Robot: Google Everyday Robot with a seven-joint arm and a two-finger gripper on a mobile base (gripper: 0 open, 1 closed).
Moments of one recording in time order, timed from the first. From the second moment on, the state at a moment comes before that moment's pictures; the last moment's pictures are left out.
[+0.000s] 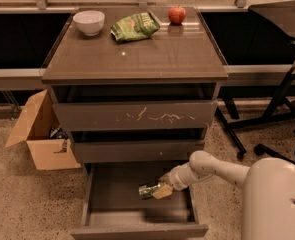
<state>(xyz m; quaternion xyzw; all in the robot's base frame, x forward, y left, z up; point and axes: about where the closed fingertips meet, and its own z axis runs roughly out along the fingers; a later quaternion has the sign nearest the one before) 0.572 -0.079 0.306 -0.49 0.80 0.28 0.20</state>
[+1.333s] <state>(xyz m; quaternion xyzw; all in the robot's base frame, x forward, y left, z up) 0.605 -0.073 0.254 -0.47 0.81 0.29 0.19</state>
